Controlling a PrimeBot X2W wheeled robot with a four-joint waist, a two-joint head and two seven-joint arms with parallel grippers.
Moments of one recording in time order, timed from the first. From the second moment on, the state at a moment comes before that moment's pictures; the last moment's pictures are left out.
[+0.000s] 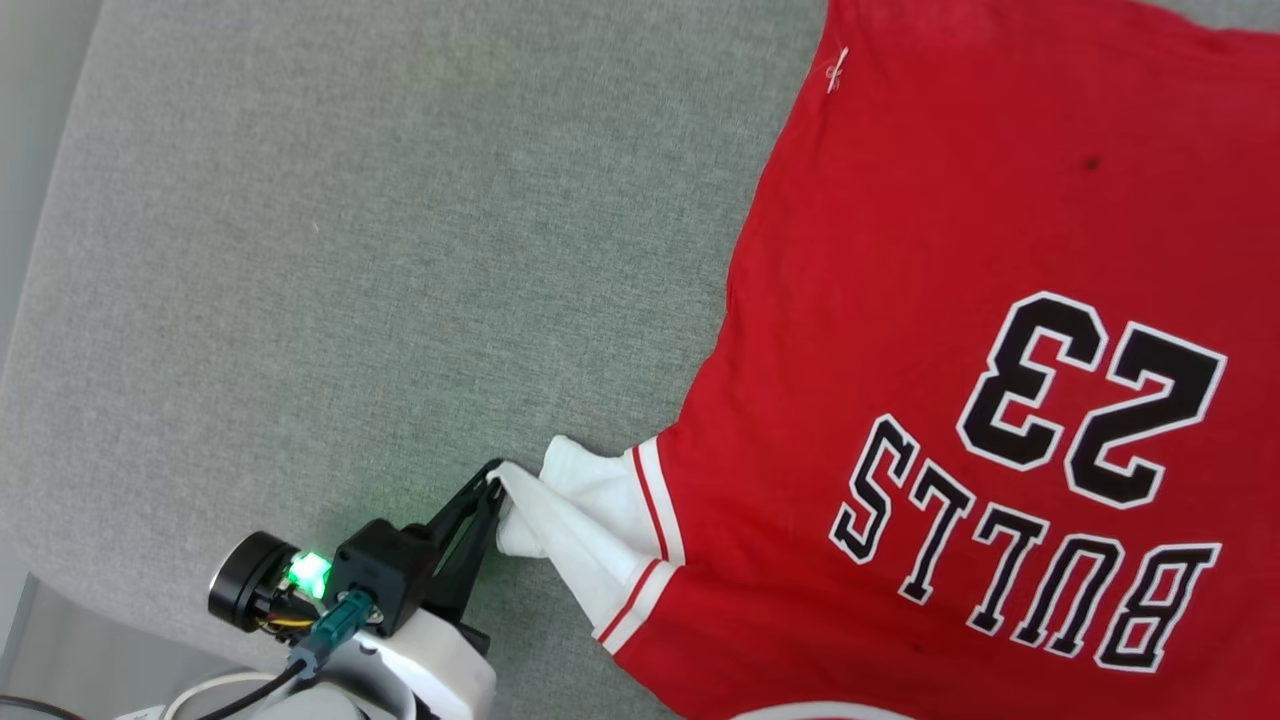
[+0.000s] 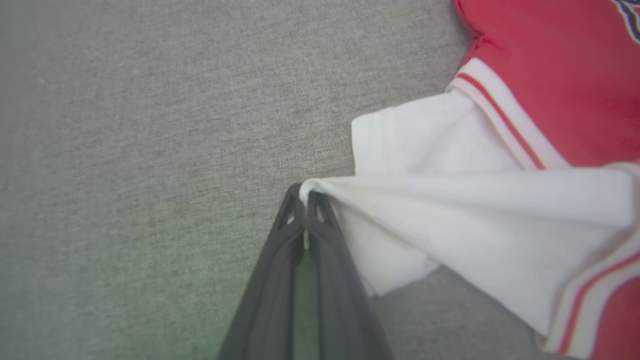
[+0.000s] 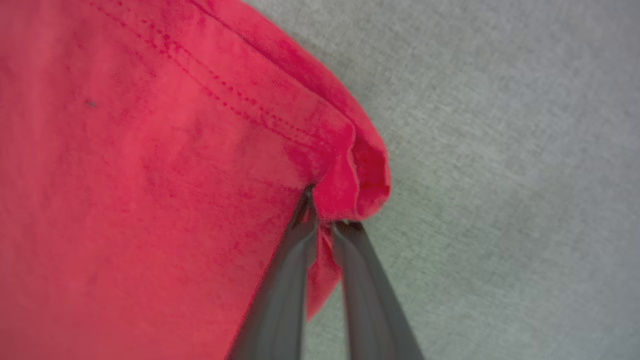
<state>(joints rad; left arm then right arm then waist) -0.40 0.74 -0.99 -0.13 -0.70 0.42 -0.19 -0.92 -0.92 0.38 0.29 0.73 0.13 1.14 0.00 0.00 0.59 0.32</state>
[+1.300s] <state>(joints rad) -0.15 0.87 -0.93 -0.07 -0.86 0.46 -0.24 0.02 -1.20 0.63 -0.05 0.98 0.13 0.73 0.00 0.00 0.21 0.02</state>
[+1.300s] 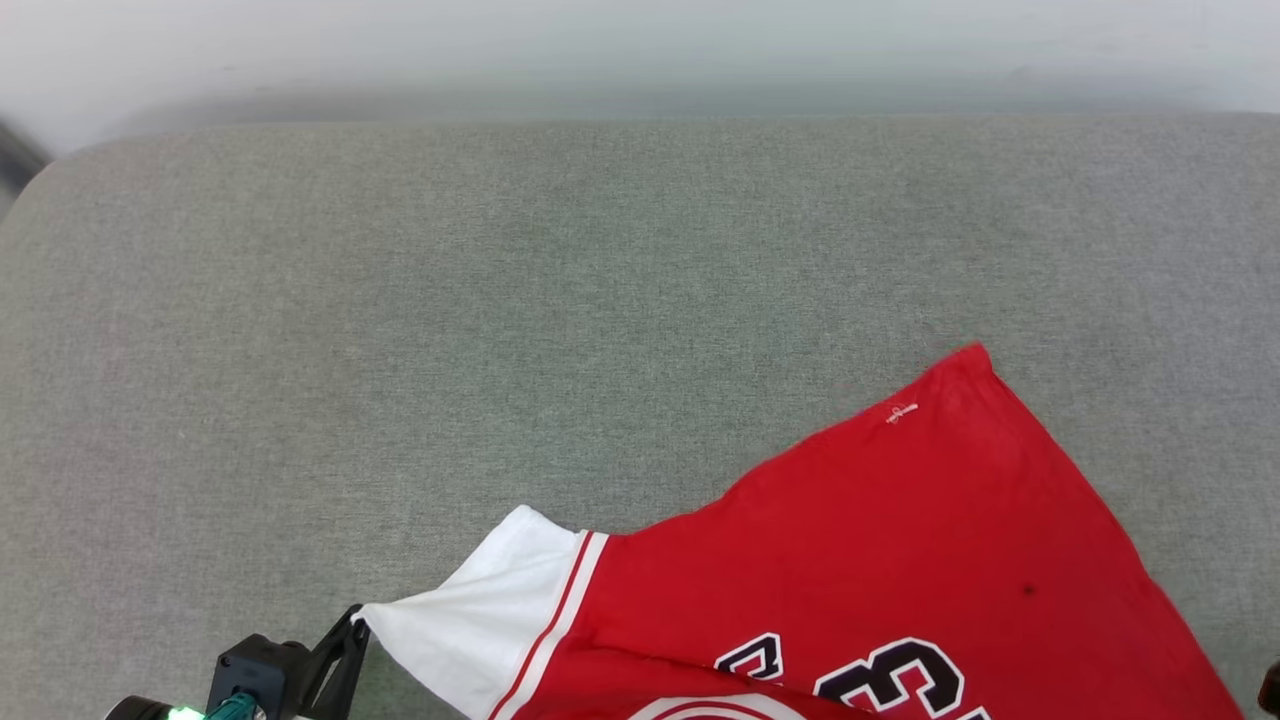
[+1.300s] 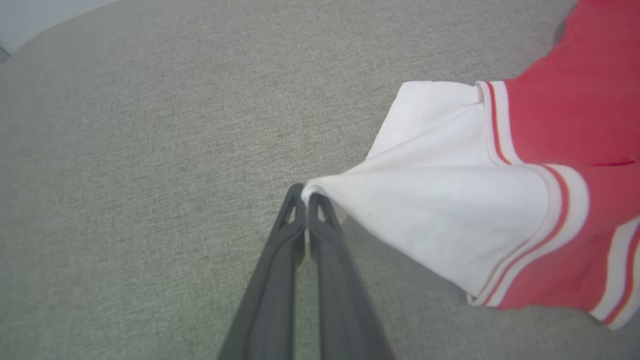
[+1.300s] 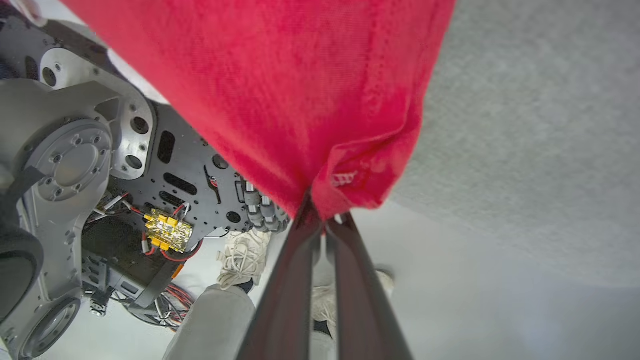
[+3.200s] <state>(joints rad) -0.34 0.80 -0.96 -0.07 -0.75 0.42 -0.21 -0.90 -0.89 0.98 0.22 0.88 0.13 0.70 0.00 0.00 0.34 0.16</state>
